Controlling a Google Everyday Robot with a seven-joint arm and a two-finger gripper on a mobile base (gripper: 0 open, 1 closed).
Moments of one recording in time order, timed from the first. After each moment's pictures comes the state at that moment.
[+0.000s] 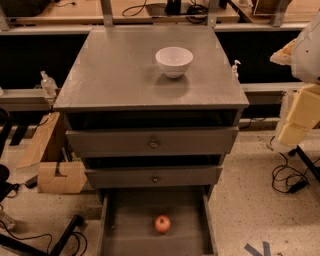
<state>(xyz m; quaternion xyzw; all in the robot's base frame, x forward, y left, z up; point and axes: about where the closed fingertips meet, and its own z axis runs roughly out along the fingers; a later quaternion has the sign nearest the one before) 0.438 -0.215 0.984 -0.60 0.78 -0.04 0.17</state>
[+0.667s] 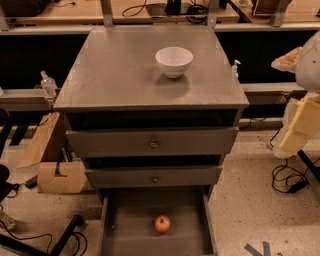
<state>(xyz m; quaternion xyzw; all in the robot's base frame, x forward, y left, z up) 0.438 -0.221 0.973 -0.60 0.77 -0.03 0.20</state>
